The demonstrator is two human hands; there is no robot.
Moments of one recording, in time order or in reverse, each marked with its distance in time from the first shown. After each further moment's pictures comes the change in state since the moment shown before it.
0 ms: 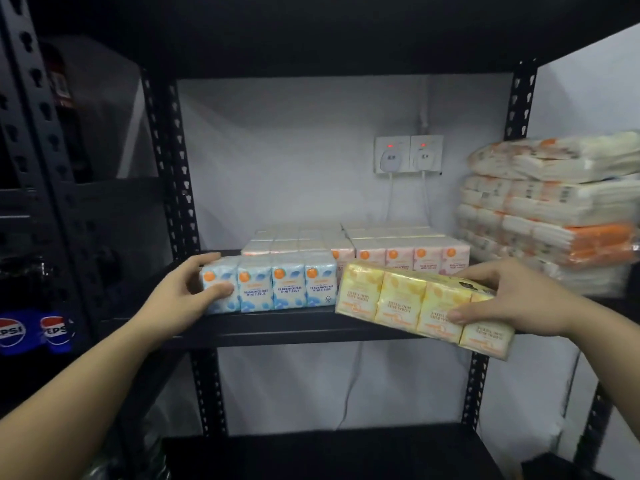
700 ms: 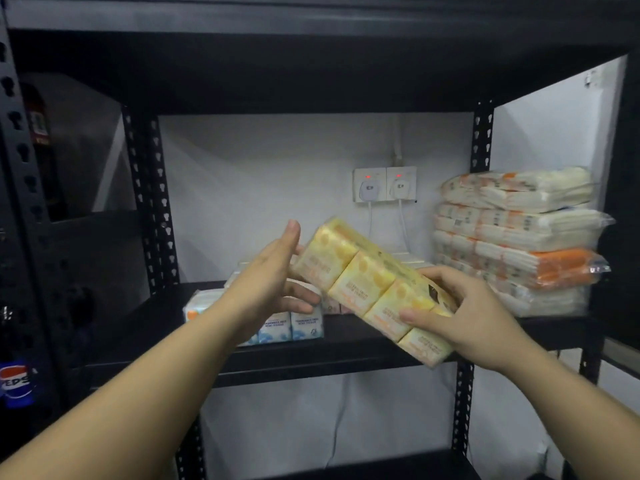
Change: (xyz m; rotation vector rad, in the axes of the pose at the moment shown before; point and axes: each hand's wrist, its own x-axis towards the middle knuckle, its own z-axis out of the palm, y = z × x) left_hand -0.004 0.160 0.081 -0.491 -0.332 -0.077; right_hand 0.003 -0.028 0.040 0.220 0.397 -0.176
